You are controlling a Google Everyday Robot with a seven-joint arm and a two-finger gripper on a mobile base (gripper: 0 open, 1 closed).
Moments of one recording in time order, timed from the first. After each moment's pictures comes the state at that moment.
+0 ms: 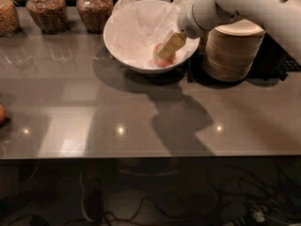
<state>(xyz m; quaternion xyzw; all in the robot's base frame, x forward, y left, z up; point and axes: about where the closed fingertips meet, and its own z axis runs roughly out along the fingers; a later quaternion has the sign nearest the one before) 0.714 -0.076 0.941 -0.52 0.73 0.00 0.44</state>
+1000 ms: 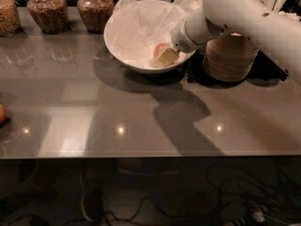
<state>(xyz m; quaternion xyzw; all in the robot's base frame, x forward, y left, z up) 0.711 -0.064 0.887 -0.52 0.75 0.04 0.40</state>
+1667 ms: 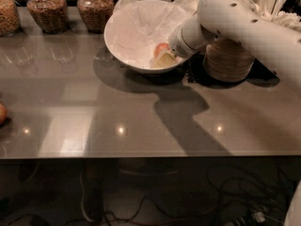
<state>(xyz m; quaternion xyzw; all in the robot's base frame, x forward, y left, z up) 0.722 -0.060 0.860 -0.51 0.77 0.05 0.38</state>
